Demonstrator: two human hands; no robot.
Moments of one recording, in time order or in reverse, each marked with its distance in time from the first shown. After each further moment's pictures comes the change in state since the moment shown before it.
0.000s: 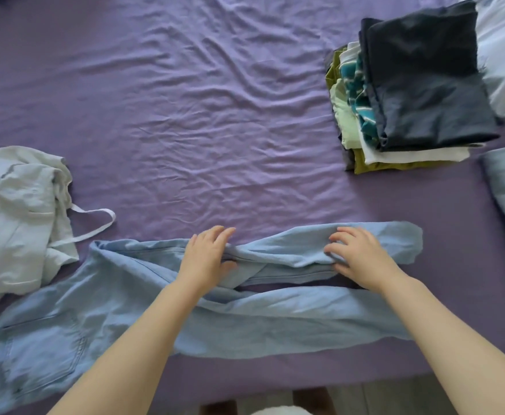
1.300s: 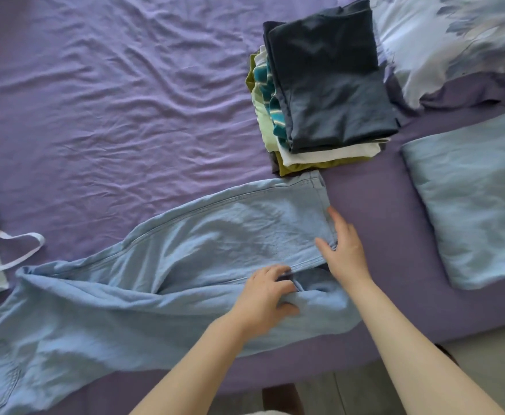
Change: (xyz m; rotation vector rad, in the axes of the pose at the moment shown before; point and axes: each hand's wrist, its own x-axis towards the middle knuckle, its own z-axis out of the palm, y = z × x) left_hand -0.007 0.227 0.020 -0.319 -0.267 0.421; right_hand -0.052 0.080 0.006 0.702 0.332 0.670
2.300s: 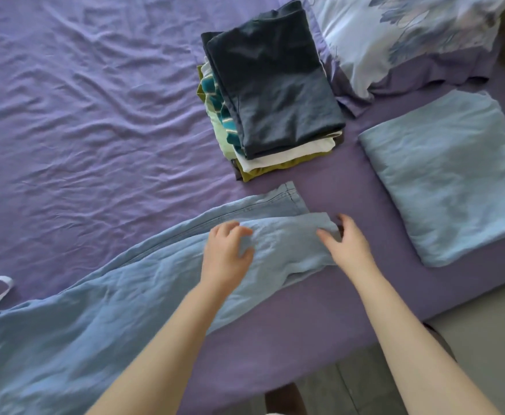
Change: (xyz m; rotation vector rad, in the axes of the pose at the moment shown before) left_hand 0.048 -0.007 -0.049 0.004 0.405 -0.214; right_hand 0.003 0.015 -0.051 0.092 -0.006 0.402
